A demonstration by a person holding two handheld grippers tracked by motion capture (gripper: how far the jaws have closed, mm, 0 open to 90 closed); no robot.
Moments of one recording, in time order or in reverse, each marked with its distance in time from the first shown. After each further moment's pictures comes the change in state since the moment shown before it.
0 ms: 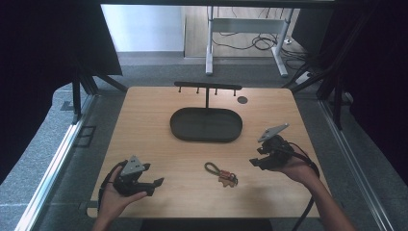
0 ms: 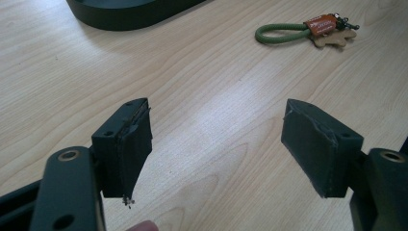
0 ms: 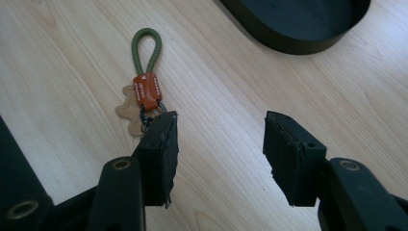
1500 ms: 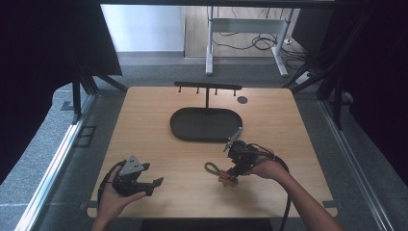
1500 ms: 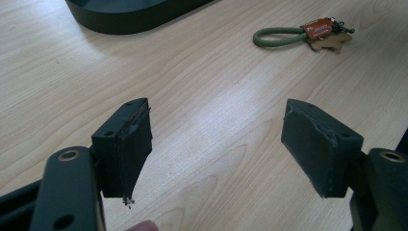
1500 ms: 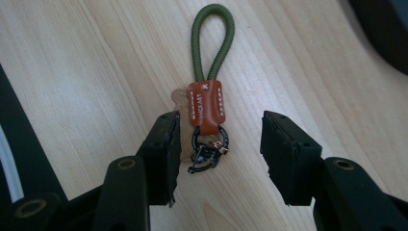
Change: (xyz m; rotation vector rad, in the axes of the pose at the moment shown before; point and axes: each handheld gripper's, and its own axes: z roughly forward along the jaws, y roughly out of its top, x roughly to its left) left arm 0.000 0.001 -0.003 -0.011 -0.006 0.001; right arm 0.039 0.043 0.073 0.234 0.144 -0.156
